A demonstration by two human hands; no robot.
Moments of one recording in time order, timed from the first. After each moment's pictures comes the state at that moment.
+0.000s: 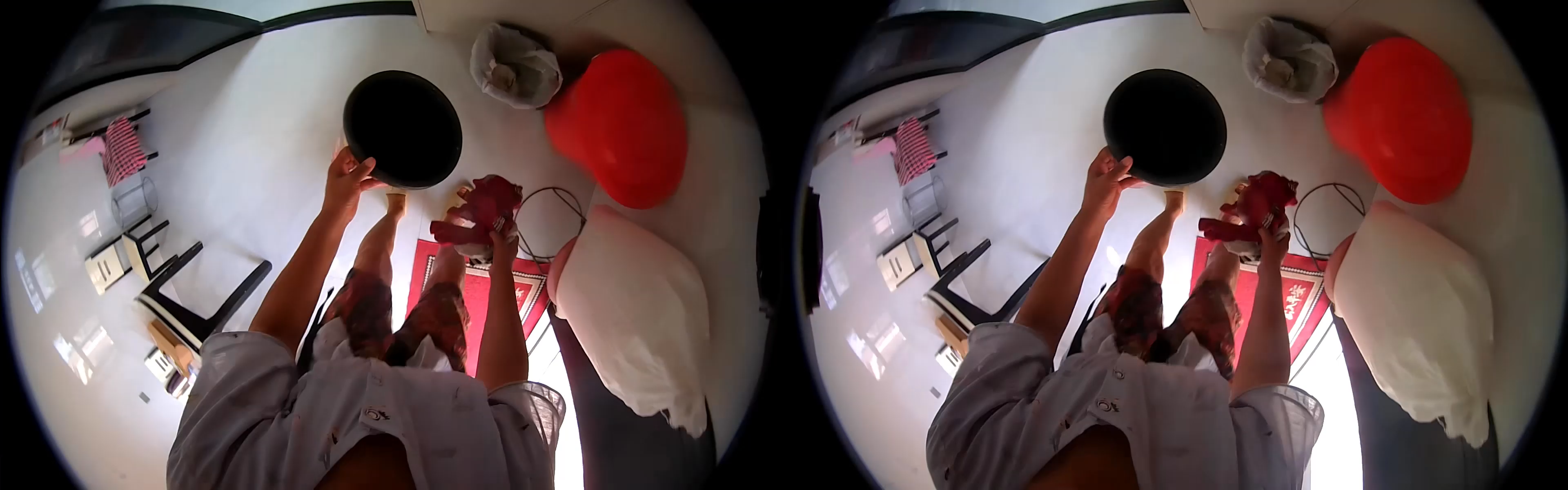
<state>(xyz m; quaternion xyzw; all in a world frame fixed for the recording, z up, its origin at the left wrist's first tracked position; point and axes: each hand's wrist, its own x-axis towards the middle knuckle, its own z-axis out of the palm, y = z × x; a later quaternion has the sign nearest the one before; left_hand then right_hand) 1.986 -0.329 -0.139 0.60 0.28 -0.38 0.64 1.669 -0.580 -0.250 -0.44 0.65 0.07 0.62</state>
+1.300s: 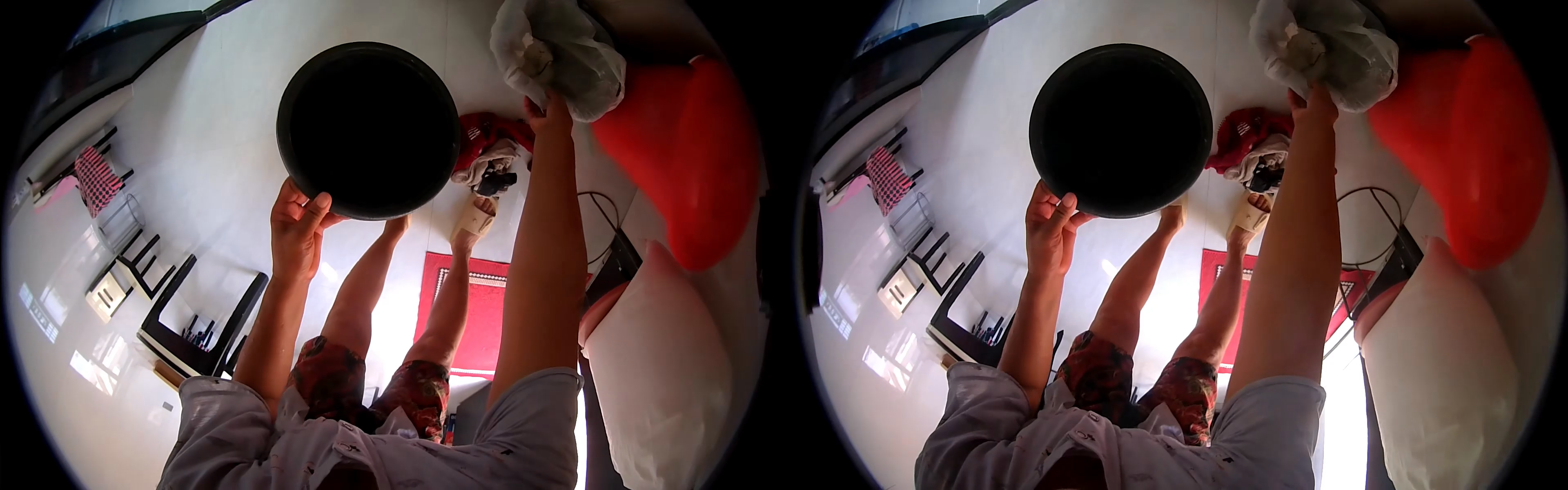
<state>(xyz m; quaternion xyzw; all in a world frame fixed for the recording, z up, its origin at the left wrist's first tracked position) 2.013 -0.299 -0.278 0.63 0.28 -0.35 0.63 1.923 -0.664 -0.623 -0.13 0.77 -0.04 0.63</state>
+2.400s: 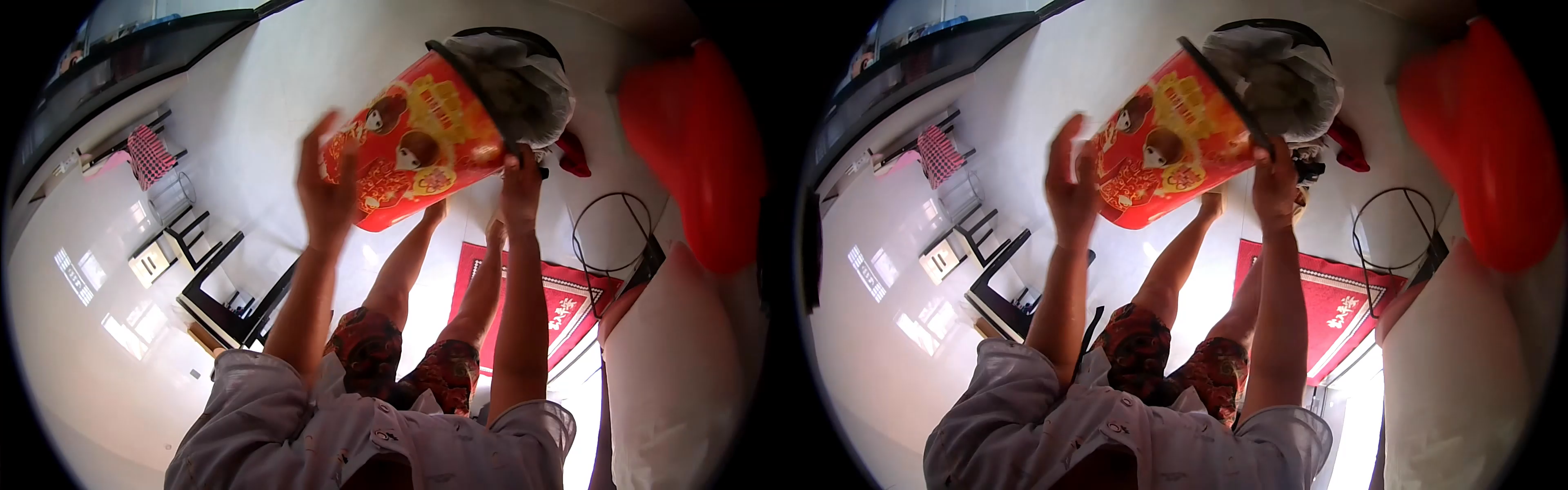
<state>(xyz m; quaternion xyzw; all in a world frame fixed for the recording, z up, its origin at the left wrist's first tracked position) 2.055 -0.371 -0.218 0.93 0.01 -0.21 0.29 1.883 -0.552 -0.372 -0.57 0.39 0.08 0.72</state>
